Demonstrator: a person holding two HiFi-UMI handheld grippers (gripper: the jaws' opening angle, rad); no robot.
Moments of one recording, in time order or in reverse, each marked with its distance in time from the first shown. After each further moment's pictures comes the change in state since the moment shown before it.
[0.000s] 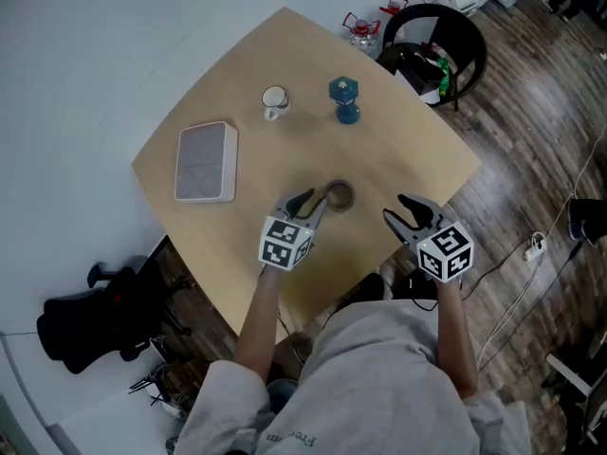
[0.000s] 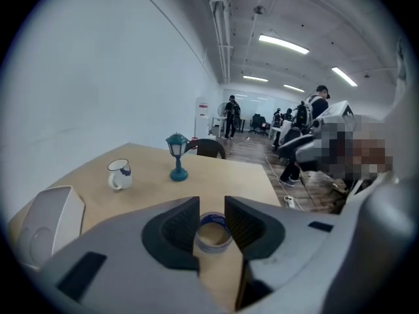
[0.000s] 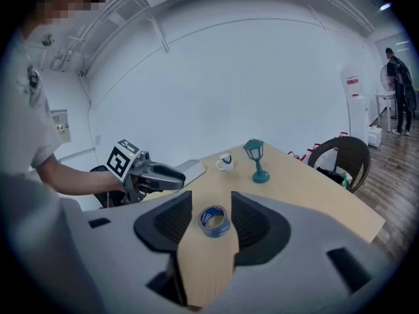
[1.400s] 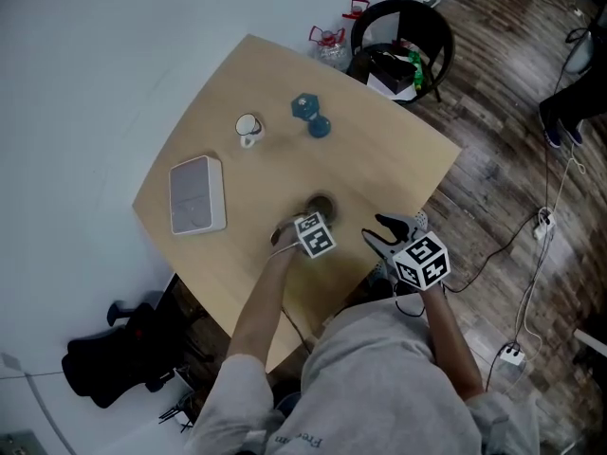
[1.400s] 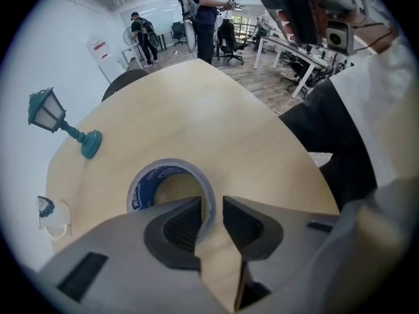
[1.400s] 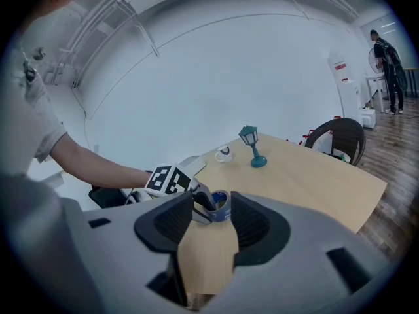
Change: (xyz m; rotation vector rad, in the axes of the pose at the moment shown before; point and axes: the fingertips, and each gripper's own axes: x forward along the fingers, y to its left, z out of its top) left arm 0.111 -0.058 -0.138 0.700 0.700 -0.303; right arm -0.015 0.002 -0.052 0.106 0.007 0.002
